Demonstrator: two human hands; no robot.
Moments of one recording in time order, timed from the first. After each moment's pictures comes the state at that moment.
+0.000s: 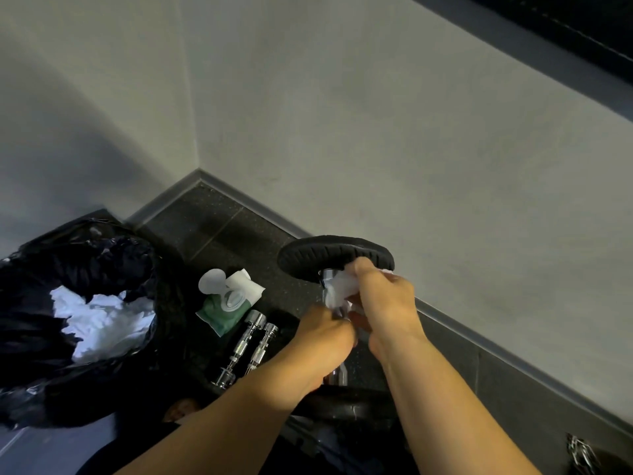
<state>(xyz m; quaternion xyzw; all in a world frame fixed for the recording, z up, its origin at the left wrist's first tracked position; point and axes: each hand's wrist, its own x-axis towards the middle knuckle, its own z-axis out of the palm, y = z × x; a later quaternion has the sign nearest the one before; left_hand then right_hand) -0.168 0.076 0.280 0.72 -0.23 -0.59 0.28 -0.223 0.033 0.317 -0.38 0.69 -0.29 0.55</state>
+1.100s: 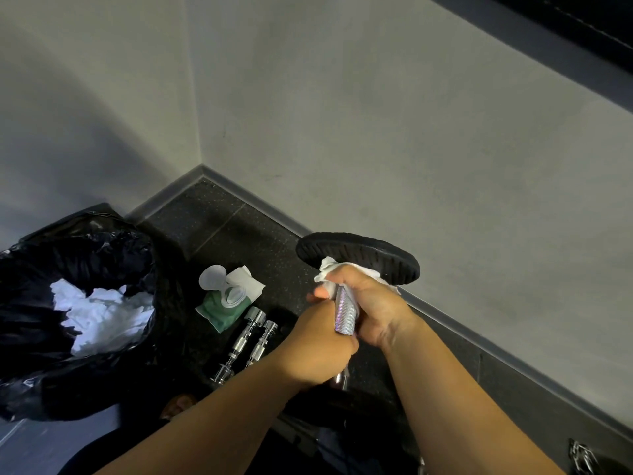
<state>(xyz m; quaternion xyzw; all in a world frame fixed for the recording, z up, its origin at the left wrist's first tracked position) -0.162 0.088 0.270 0.66 -0.44 -0.52 0.31 -0.231 0.010 0.283 -0.33 0.59 -0.14 0.72</state>
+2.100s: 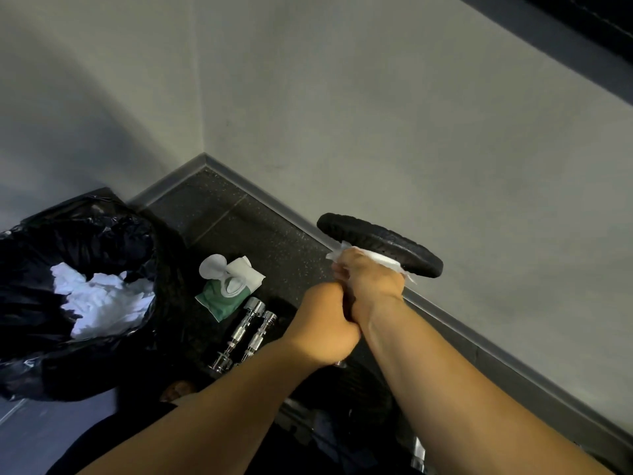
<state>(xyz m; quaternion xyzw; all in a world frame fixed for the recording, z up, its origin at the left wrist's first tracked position) -0.164 0.084 0.266 0.65 -0.47 -0.46 0.37 -0.210 0.013 0.286 -0.28 0.71 -0.30 0.57</state>
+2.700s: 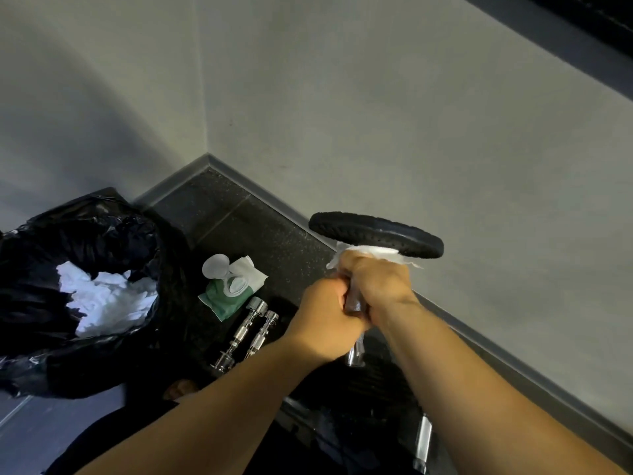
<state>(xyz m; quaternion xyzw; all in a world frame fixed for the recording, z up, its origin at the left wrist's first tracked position) -0.168 0.081 0.261 0.62 -0.42 -0.49 0.45 -0.225 0.005 0.292 -0.46 0.70 -0.17 0.52</state>
